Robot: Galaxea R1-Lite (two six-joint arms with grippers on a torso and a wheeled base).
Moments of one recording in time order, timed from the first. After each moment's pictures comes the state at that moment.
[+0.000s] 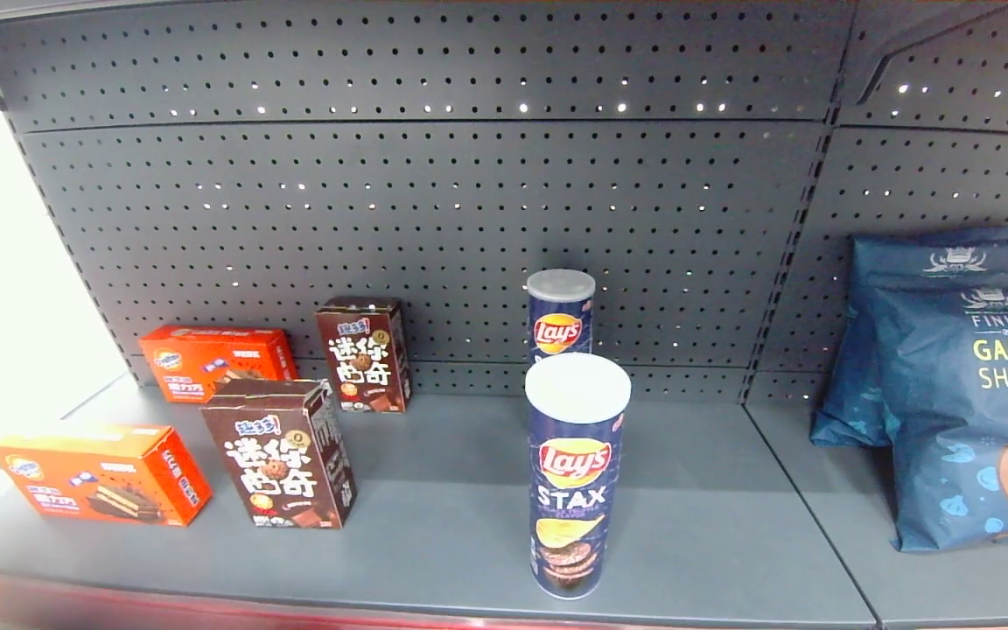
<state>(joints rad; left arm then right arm) 0.00 0.00 0.00 0.00 0.01 0.00 0.00 0.01 0.00 0.00 -0.01 0.00</state>
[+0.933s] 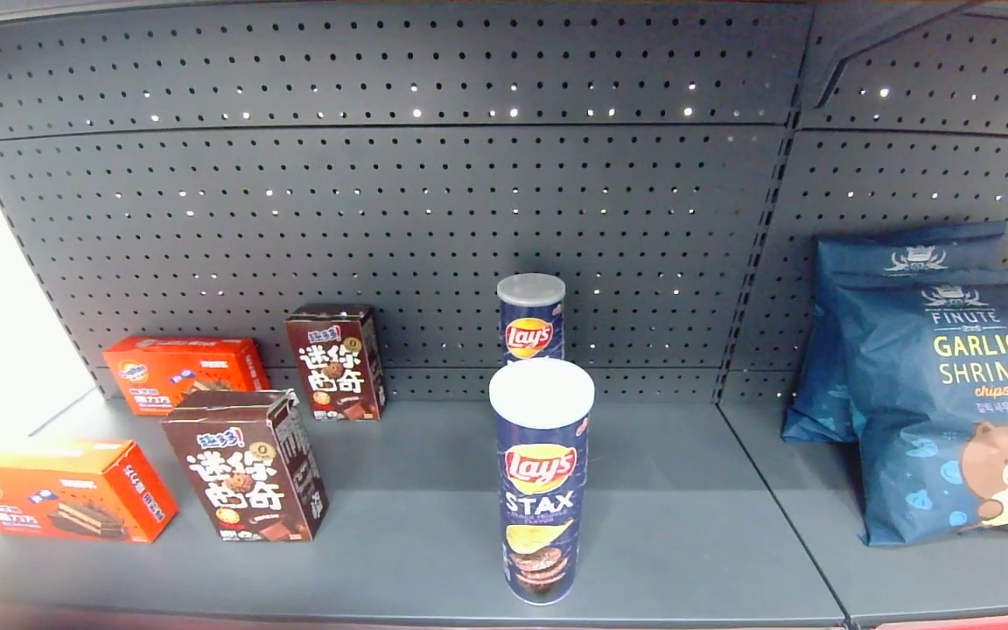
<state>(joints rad) 0.00 0.00 0.00 0.00 0.01 0.00 0.00 0.01 0.00 0.00 -0.01 0.00</state>
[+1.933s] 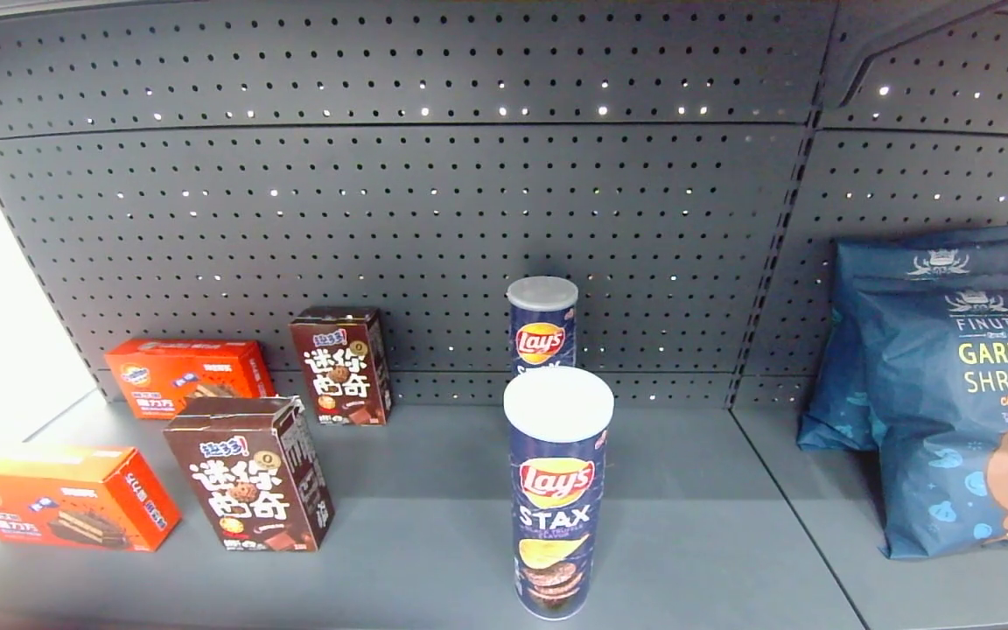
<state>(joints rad) 0.00 0.00 0.00 0.00 0.00 0.00 0.00 0.01 0.00 0.00 -0.01 0.00</state>
